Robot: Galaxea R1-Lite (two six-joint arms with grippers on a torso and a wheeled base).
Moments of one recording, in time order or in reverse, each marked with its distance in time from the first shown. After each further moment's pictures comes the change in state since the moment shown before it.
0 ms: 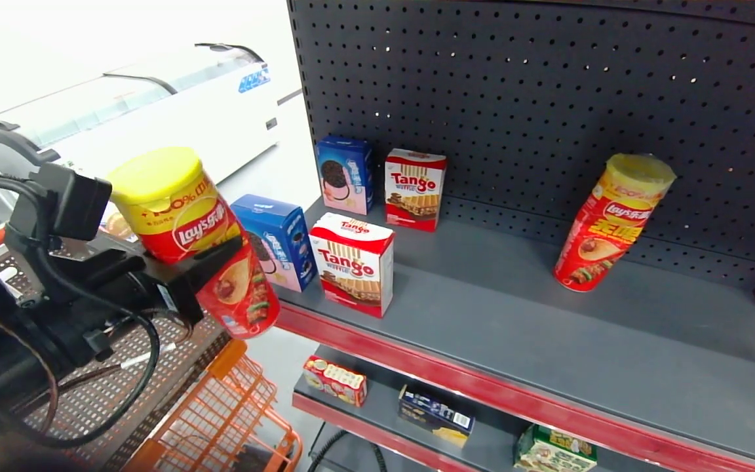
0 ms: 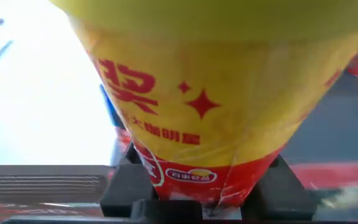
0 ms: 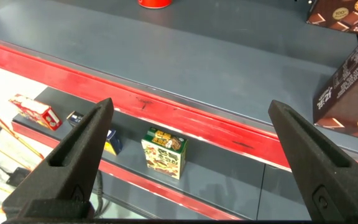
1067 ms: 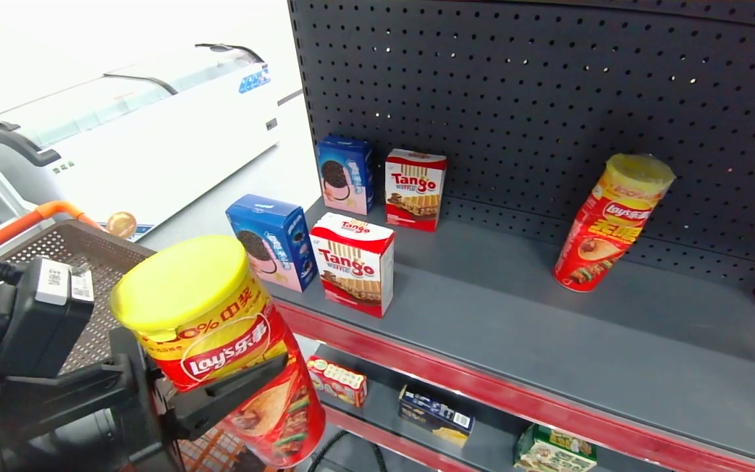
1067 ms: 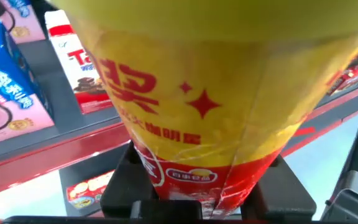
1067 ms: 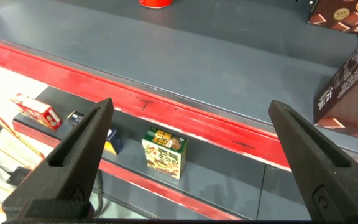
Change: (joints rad) left arm -0.259 -0.189 0.151 0.134 -0.154 0.001; right arm 0.001 0.000 0.000 0.000 0.001 -0.003
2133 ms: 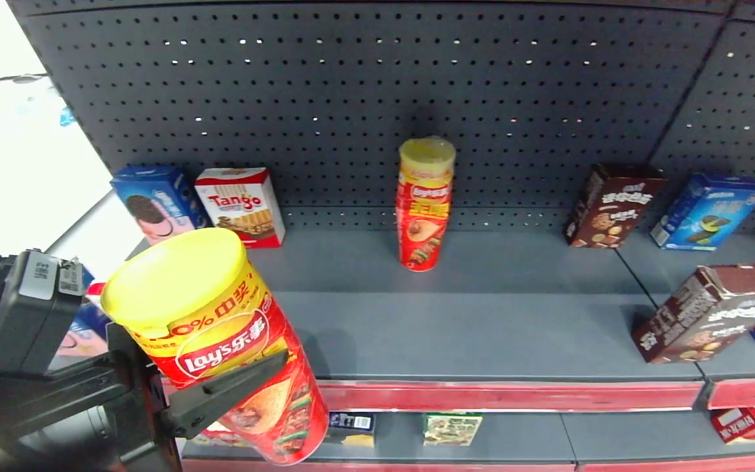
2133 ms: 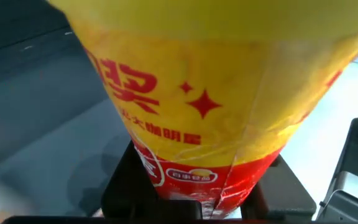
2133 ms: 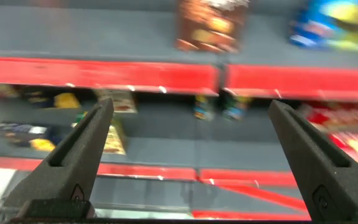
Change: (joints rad) left arm -0.004 -0.004 -0.014 -0.002 -0.024 0.000; right arm 0.000 0.000 0.000 0.000 0.002 -0.002
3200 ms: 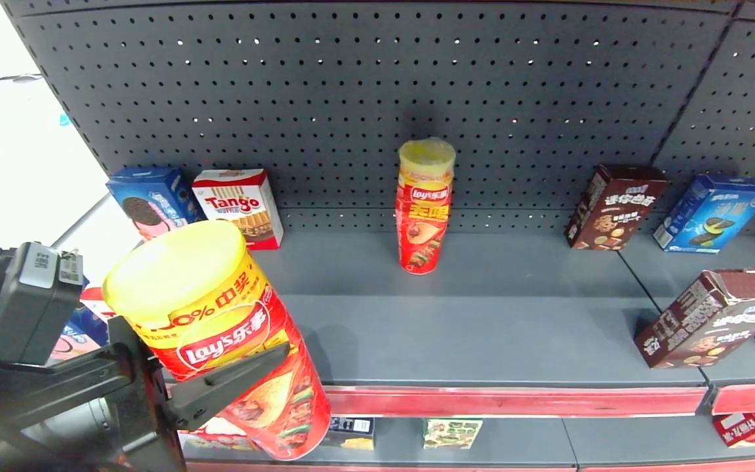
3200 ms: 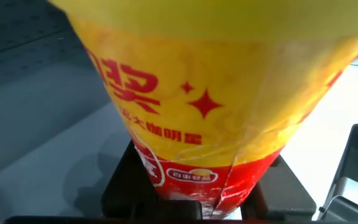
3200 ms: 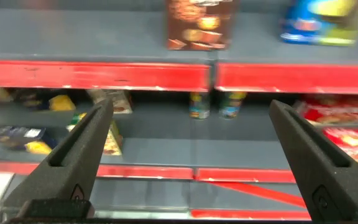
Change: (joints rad) left arm 0.010 0.018 -0.013 -0.010 -0.001 -0.021; right arm 0.000 0.000 0.000 0.001 0.000 0.005
